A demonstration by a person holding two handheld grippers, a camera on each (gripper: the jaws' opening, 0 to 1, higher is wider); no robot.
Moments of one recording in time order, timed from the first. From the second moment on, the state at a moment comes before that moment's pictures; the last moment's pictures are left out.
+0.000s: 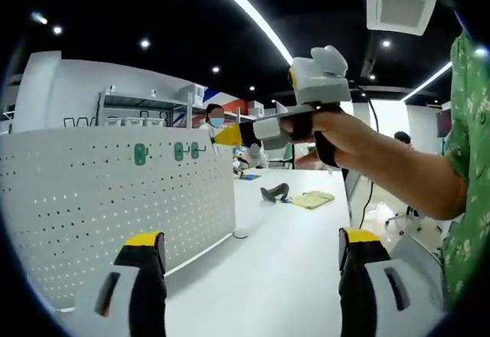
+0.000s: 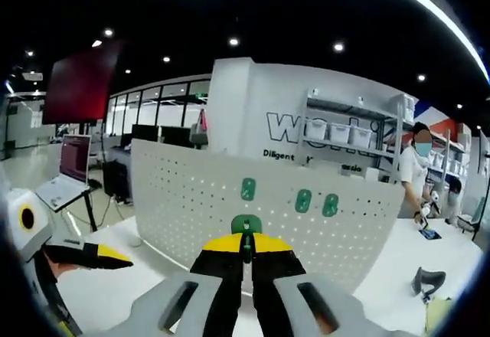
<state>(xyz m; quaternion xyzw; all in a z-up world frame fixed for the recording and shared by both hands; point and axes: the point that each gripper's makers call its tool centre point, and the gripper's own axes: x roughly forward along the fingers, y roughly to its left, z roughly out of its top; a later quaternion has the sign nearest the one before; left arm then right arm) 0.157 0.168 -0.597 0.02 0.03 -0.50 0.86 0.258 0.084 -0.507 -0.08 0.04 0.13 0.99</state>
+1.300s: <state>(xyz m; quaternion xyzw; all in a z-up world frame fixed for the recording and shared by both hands) 0.176 0.191 -0.591 0.01 0.02 -0.49 0.87 0.368 0.078 -0.496 -0.03 0.03 0.08 1.00</state>
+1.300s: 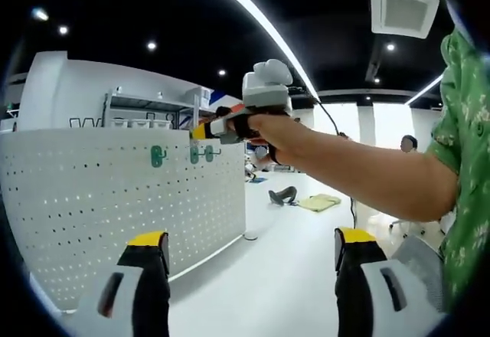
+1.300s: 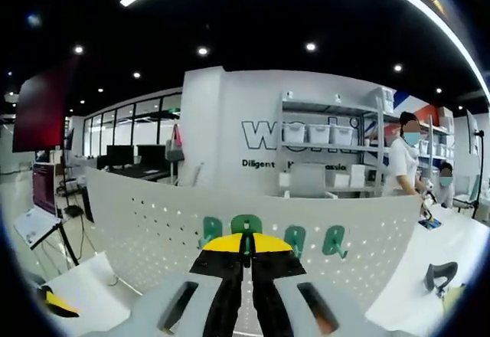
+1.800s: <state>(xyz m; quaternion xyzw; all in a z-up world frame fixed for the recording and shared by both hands) 0.182 0.199 -0.590 0.01 0.02 -0.49 0.87 0.395 0.074 -0.508 0.01 0.02 0.06 1.00</state>
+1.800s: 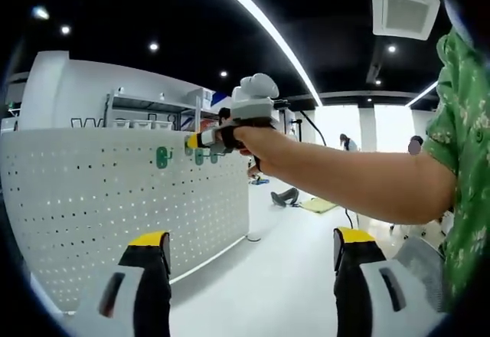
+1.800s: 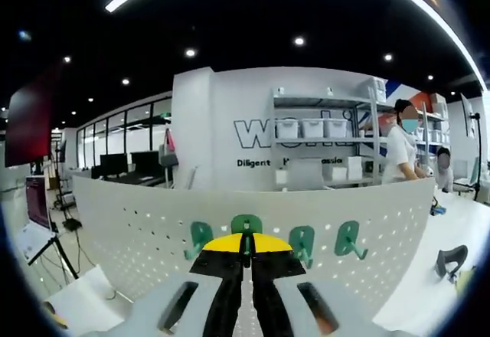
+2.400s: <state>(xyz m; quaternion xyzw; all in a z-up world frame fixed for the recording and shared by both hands) 0.187 0.204 -0.593 0.00 0.03 -0.49 0.87 0.410 0.075 -0.515 0.02 0.03 0.06 1.00</state>
